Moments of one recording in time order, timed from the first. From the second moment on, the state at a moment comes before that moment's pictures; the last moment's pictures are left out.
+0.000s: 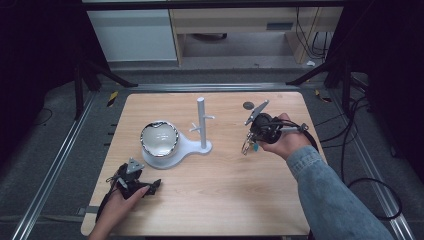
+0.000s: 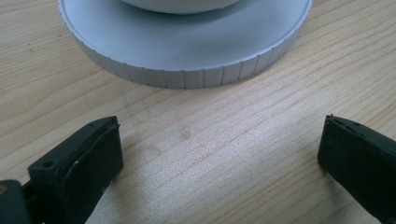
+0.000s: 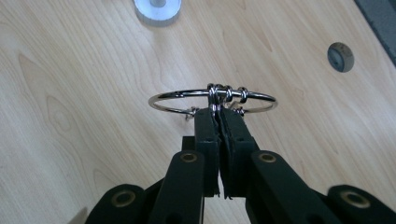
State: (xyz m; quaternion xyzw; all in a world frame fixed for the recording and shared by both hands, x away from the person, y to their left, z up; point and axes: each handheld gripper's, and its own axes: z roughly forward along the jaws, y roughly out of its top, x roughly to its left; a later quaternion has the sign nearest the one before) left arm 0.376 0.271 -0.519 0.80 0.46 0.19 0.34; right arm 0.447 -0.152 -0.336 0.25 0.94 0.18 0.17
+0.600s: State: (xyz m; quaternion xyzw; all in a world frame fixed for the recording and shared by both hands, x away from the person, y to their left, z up) left arm 0.376 0.271 -0.519 0.80 0.46 0.19 0.34; right arm 0.449 -0.150 -0.312 0.25 0.93 0.21 0.19
